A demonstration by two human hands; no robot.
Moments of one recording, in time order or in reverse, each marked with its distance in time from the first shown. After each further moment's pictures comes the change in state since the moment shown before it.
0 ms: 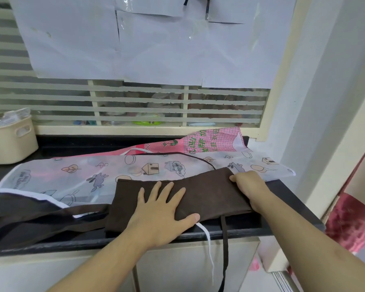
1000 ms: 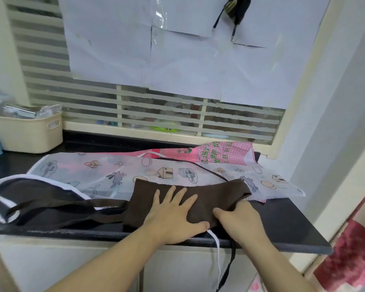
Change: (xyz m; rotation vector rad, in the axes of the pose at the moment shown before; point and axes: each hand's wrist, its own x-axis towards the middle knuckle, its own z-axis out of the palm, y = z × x) left_hand 0.000 -0.001 -0.006 -0.099 -0.039 -0.010; right_hand -0.103 0.008 0.040 -0.273 -0.007 -0.188
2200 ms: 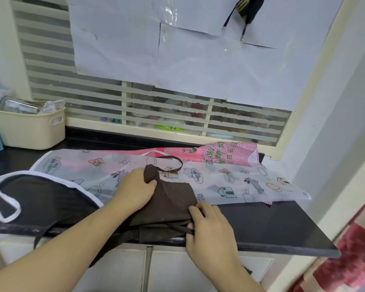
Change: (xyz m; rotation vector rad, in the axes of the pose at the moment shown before) left_hand -0.002 -0.096 -0.047 -0.580 0.459 -0.302; right_hand -0.034 0.000 0.082 -0.625 0.164 -0.732
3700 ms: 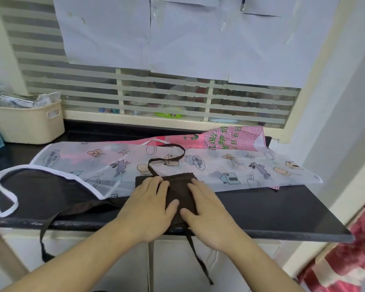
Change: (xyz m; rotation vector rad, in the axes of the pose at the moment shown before) left_hand -0.060 0.000 0.032 0.596 -0.182 0.382; right_hand 0.027 0.020 -0.001 0.453 -0.404 0.074
